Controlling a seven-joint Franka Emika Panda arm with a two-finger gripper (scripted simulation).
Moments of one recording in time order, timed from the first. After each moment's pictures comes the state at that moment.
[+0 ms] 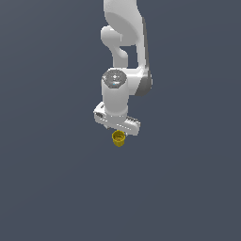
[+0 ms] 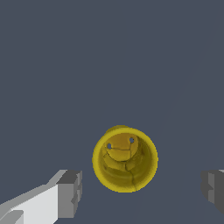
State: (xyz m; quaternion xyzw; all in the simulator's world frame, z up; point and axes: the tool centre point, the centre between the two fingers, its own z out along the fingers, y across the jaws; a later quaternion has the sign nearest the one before) arm -0.021 -0.016 0.121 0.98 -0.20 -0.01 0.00
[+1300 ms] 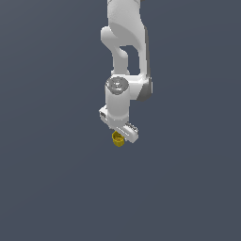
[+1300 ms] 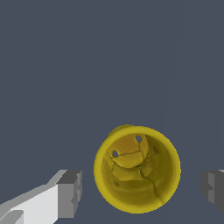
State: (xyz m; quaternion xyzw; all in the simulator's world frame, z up) arm -0.024 -0.009 0.092 0.94 -0.35 0.00 0.00
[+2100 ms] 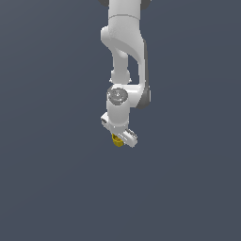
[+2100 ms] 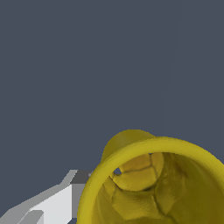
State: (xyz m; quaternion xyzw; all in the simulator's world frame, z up) arm -0.024 -0.008 0.047 0.94 -0.35 0.00 0.00
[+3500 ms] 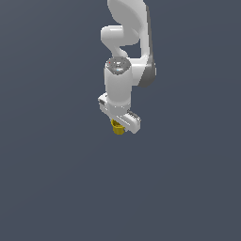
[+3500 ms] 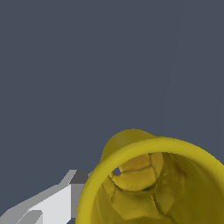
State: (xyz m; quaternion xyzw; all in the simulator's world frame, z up) arm -0.034 -0.006 0.151 0.94 -0.35 0.00 0.00
